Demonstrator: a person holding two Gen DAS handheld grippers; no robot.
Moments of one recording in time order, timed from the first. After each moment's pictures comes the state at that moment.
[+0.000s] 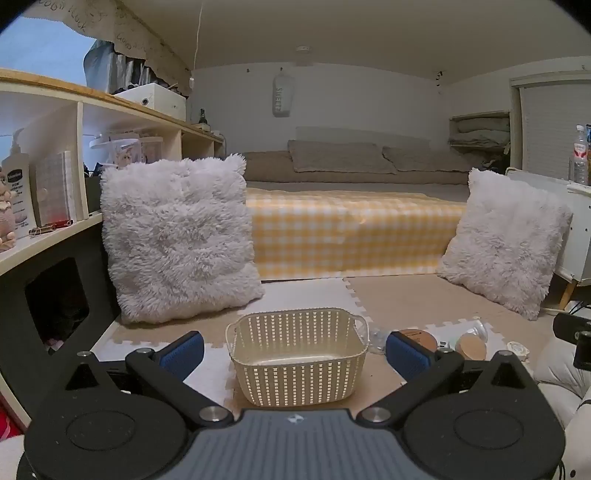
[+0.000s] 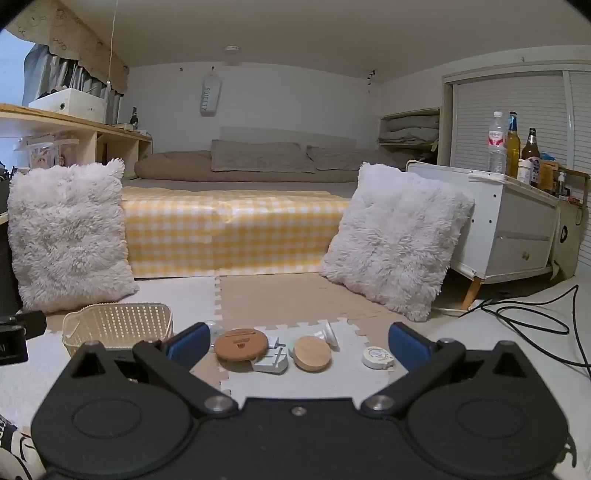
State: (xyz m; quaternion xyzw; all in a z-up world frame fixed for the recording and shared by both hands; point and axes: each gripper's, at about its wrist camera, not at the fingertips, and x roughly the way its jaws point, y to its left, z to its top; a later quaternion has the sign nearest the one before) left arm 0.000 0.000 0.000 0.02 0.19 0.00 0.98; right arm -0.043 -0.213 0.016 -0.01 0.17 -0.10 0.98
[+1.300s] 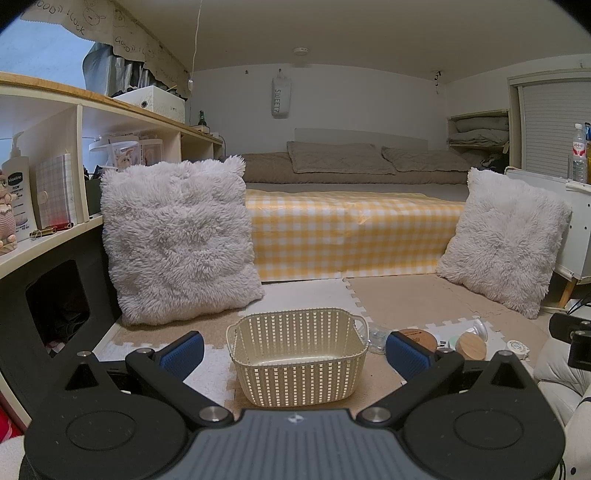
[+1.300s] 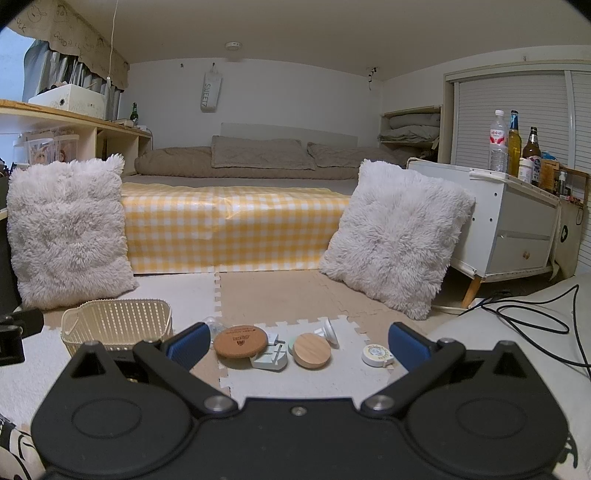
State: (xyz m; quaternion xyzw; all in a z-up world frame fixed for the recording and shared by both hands) left arm 0.000 -0.001 0.000 0.02 0.19 0.00 0.98; right arm -0.041 -0.212 0.016 -0.01 0.18 -0.10 0.98
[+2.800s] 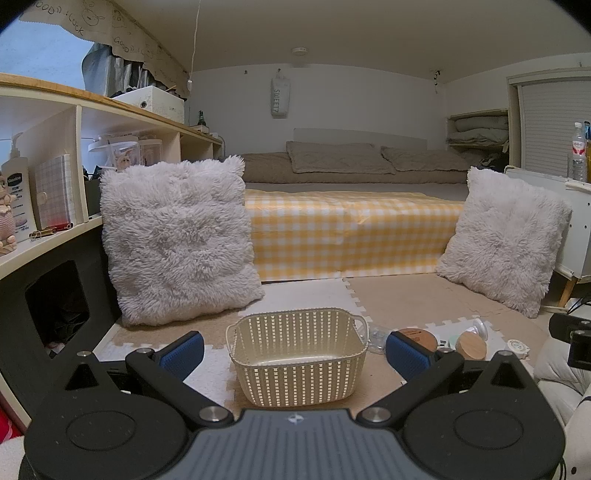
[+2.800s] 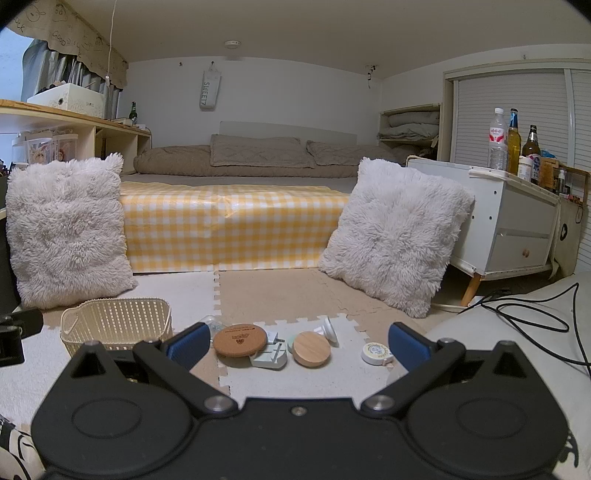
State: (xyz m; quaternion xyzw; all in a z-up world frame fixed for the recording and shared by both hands) left arm -0.003 -0.003 0.003 0.02 0.19 0.00 0.98; right arm -0.041 -0.212 0.016 -0.01 0.18 -0.10 0.98
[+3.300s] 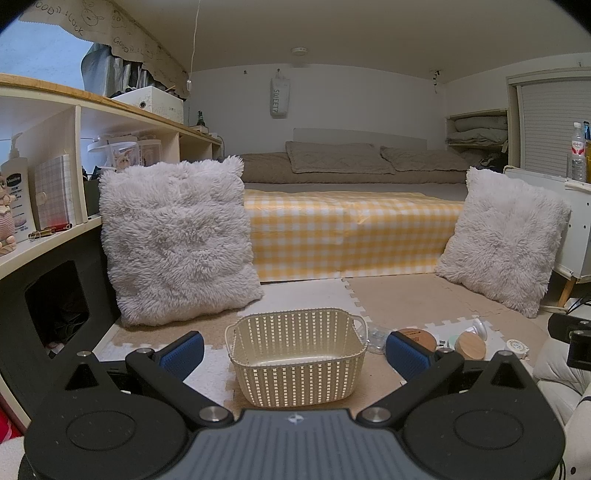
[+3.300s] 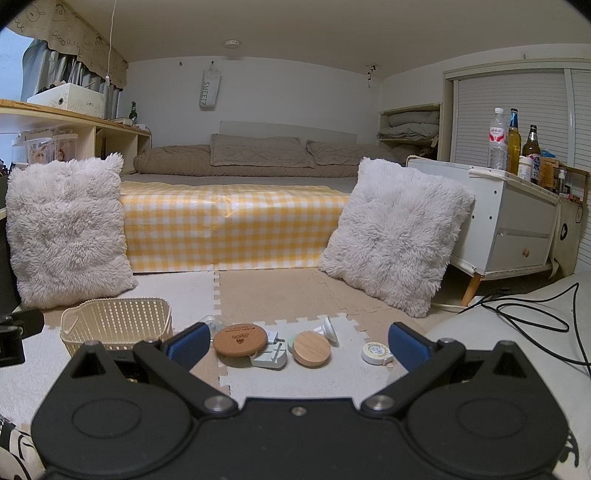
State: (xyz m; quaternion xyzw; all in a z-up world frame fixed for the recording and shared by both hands) left arm -0.002 -0.003 0.003 0.02 0.19 0.00 0.98; right arm -0.040 -0.212 0.016 -0.01 0.18 -0.10 0.98
